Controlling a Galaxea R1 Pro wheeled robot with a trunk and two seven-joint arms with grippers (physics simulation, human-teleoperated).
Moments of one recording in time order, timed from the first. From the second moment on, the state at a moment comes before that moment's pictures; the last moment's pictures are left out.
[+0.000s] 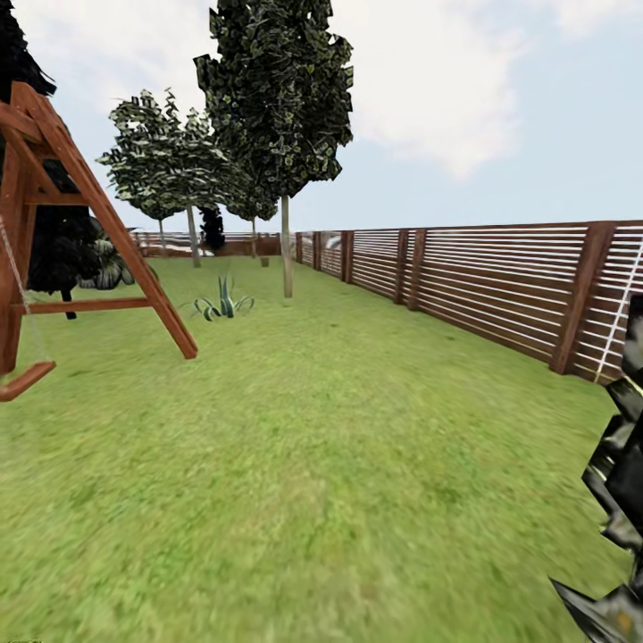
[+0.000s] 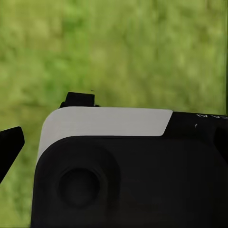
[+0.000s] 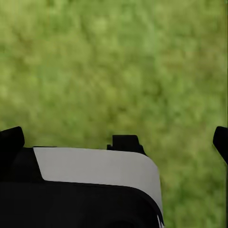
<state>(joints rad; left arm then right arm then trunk) 0.00 0.01 0.02 -0.20 0.11 0.01 -0.09 -0.09 -0.01 0.00 -0.04 0.00 -0.22 0.00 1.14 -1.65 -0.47</state>
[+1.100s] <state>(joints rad) 0.00 0.01 0.02 -0.20 0.11 0.01 -0.09 -0.09 -0.01 0.00 -0.04 0.00 -0.22 0.00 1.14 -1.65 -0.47</state>
